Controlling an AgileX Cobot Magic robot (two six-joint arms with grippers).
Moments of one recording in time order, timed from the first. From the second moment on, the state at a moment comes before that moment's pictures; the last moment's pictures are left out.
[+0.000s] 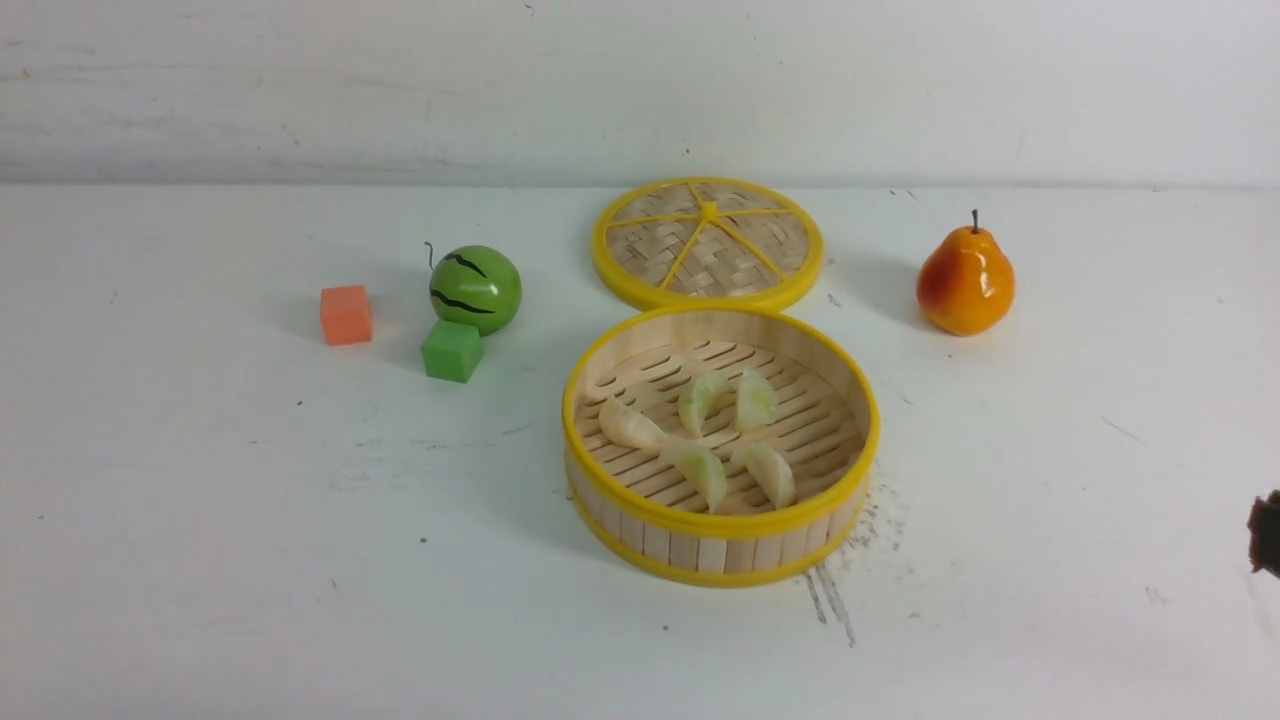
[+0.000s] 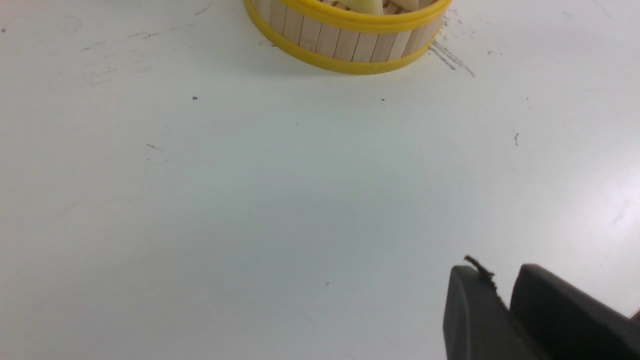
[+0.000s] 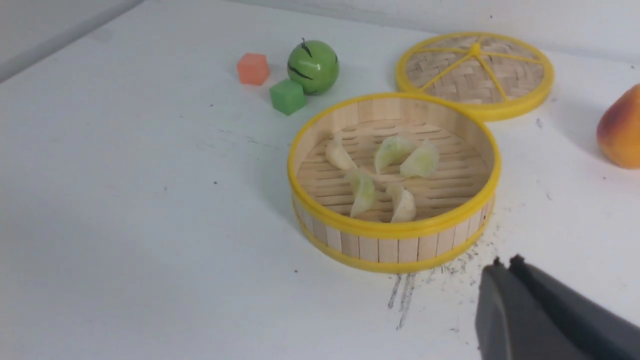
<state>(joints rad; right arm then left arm) 0.40 0.50 -0.58 0.30 0.49 -0.15 -0.56 0.30 -0.57 -0.11 0.89 -0.10</state>
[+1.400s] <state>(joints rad) -0.04 -0.01 0.02 -0.06 0.37 0.10 -0.56 0.30 -0.57 -0.11 0.89 -0.10</state>
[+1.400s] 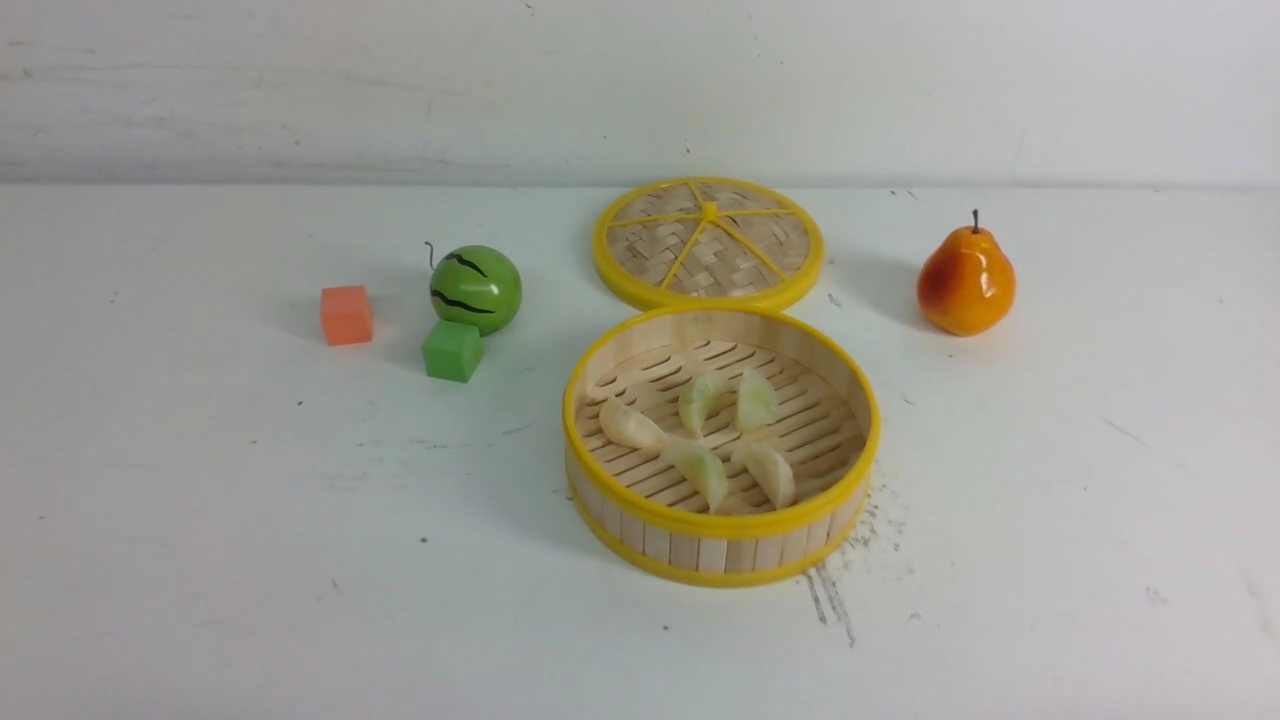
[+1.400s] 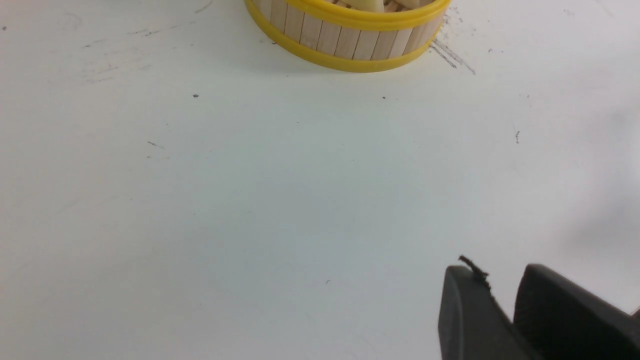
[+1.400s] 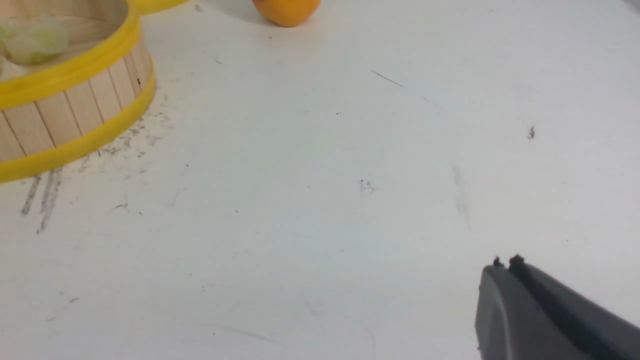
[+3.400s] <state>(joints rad) -0.04 -0.01 0.02 -0.06 0.38 0.09 0.11 -0.01 0.01 -0.04 0.26 -0.26</state>
